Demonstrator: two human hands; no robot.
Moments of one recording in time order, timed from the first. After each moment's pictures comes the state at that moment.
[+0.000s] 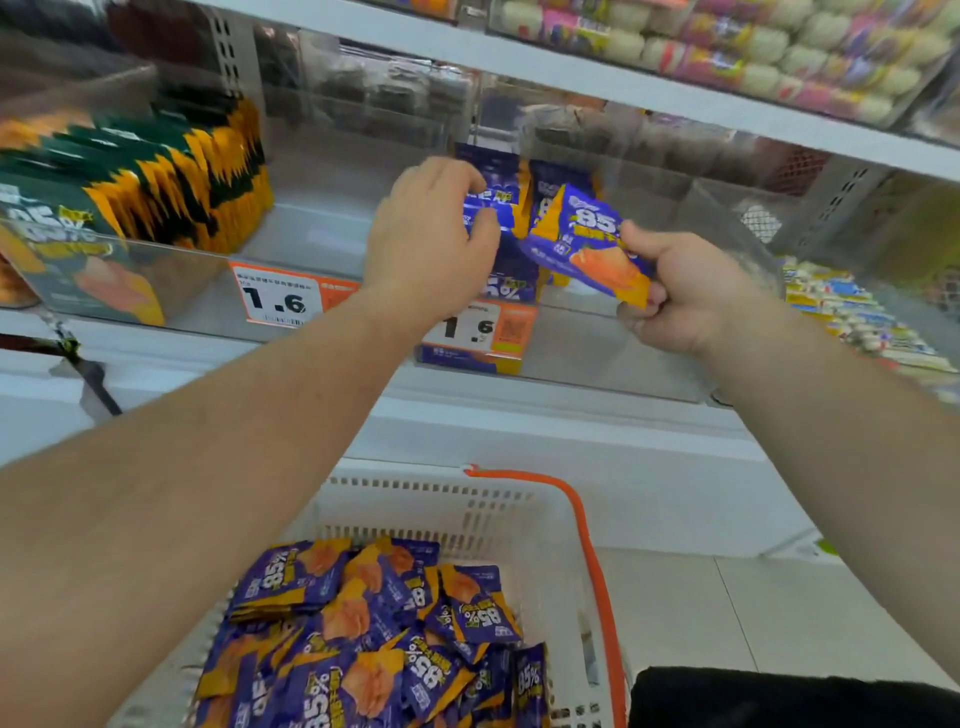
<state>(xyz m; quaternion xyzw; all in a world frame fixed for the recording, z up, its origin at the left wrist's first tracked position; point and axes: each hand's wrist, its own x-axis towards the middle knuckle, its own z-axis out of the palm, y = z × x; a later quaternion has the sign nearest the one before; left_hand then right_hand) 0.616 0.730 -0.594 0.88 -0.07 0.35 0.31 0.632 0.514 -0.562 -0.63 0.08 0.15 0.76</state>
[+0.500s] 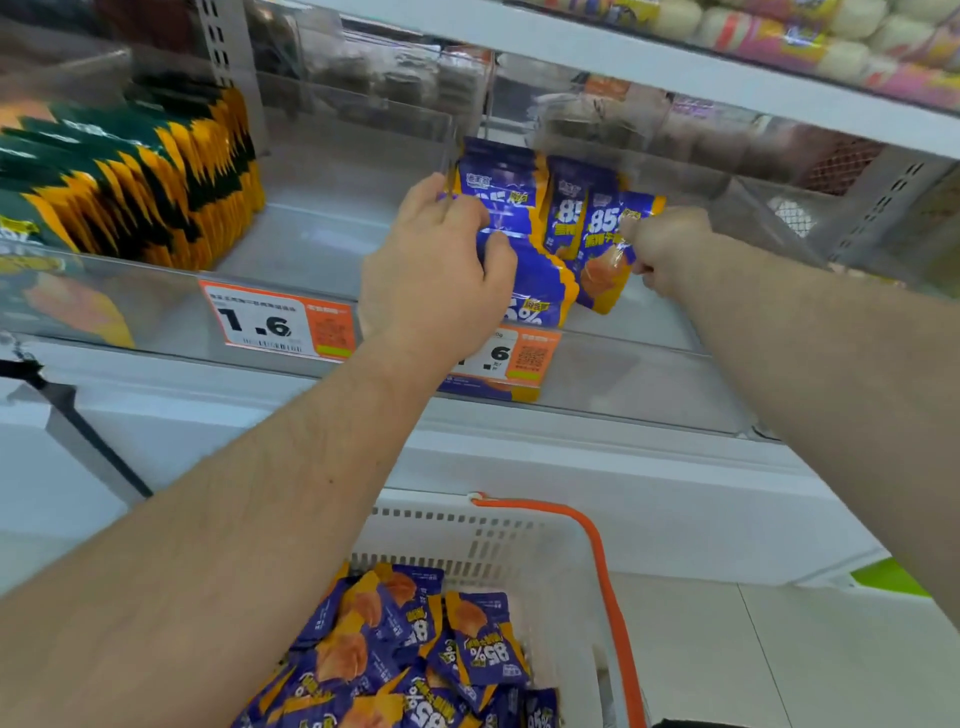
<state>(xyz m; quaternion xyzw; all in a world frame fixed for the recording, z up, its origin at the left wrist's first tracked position) 0.616 0.721 -0.603 0.90 0.01 0.30 0.30 0.766 0.523 -0.586 -0.85 0.15 -0.05 0.50</state>
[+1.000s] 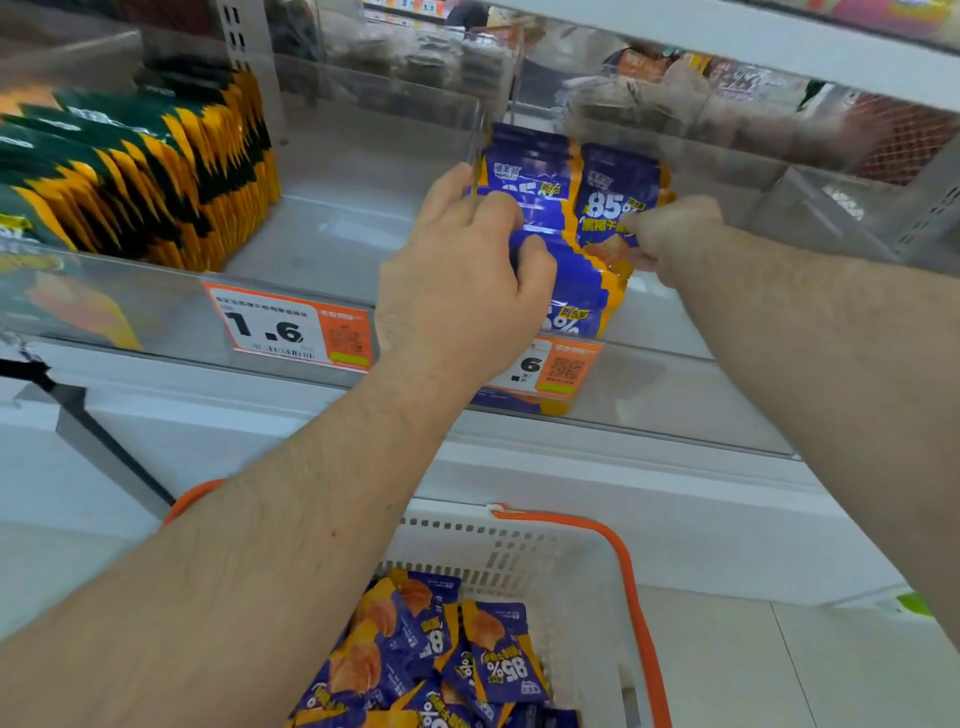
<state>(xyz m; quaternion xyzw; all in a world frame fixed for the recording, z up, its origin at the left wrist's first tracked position) 0.619 0.719 -0.610 0.89 0.01 0.35 0.29 0.807 0.544 -0.605 -0.84 0.17 -0.07 0.50</state>
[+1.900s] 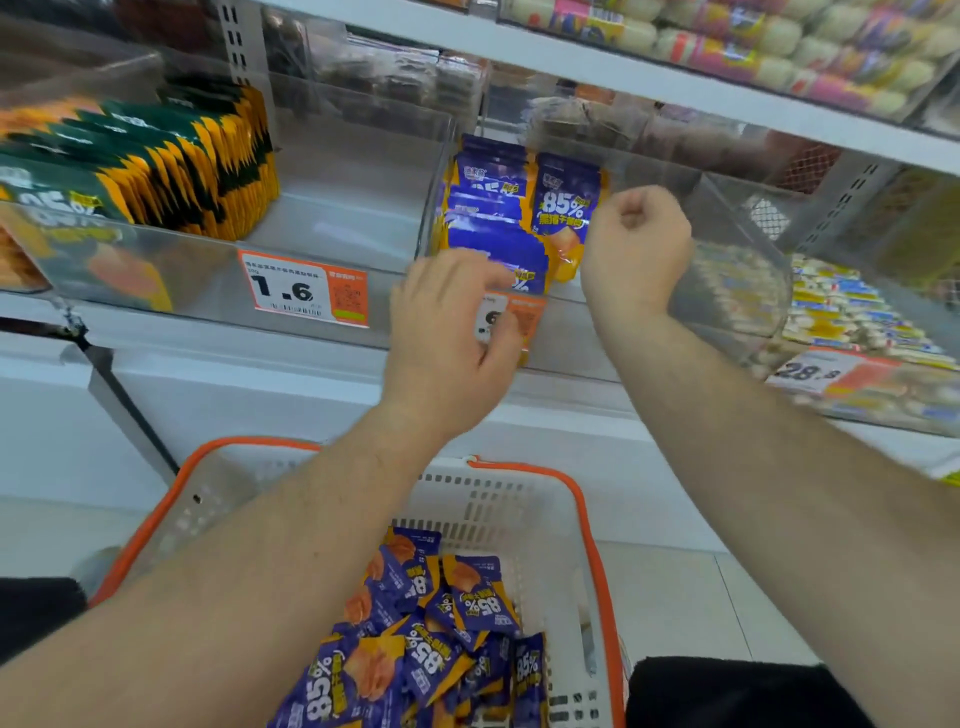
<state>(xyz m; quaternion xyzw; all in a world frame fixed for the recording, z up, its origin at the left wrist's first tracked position) 0.552 0.706 -0.645 0.80 -0.15 0.46 0.36 0.631 0.576 -0.580 -0.79 0.05 -0.36 0.50</state>
